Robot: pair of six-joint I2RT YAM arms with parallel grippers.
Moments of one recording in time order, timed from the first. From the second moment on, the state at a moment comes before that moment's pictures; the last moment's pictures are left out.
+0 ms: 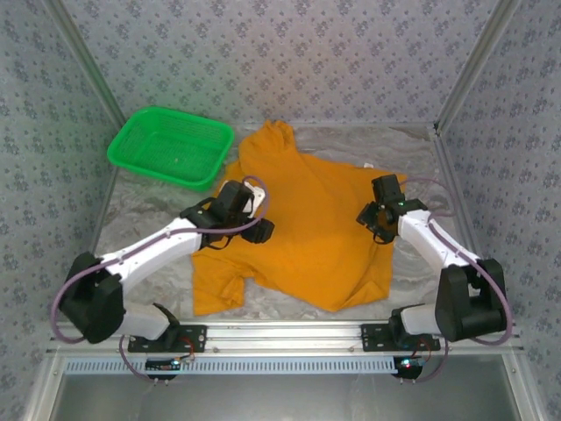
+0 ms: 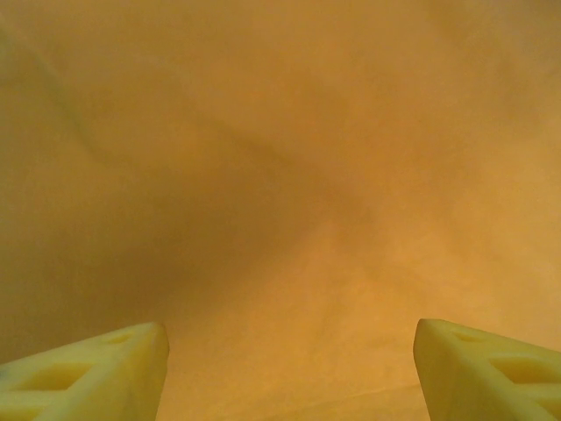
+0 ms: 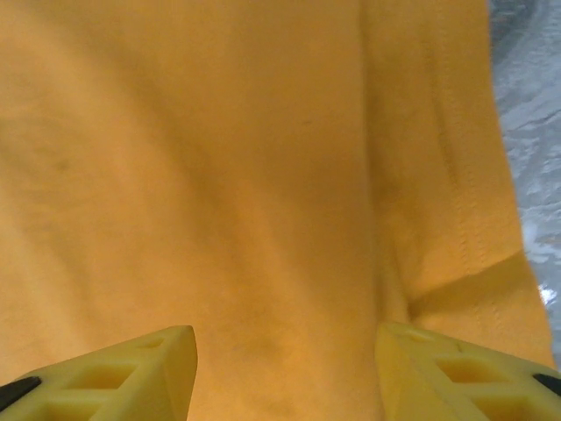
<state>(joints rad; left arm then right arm) -0.71 1.39 0.94 -0.45 0.02 -0.19 0.17 1.37 0.84 -0.62 0.06 0.79</state>
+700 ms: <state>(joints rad) -0.77 1.70 1.03 -0.33 0.05 -0.42 -0.17 1.83 1.18 -0.44 -0.10 0.56</state>
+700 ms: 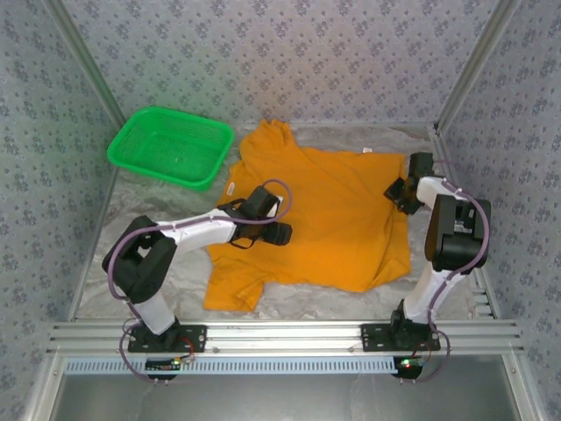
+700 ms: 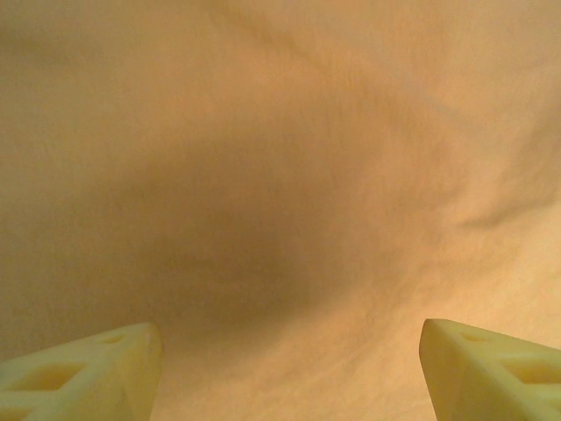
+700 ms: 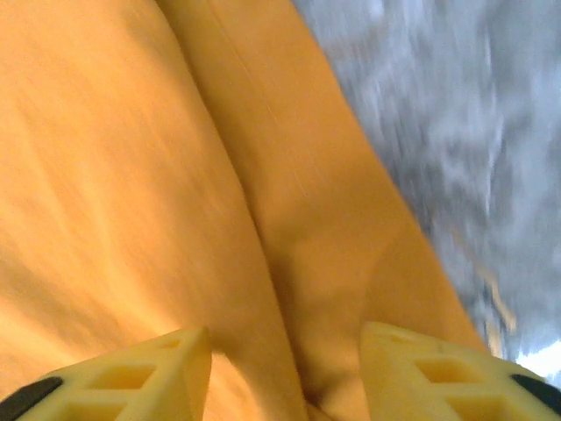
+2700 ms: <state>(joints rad) -0.60 1.69 1.06 -0.46 0.05 -0.50 -0.02 1.40 0.83 -1.04 0.14 0.92</state>
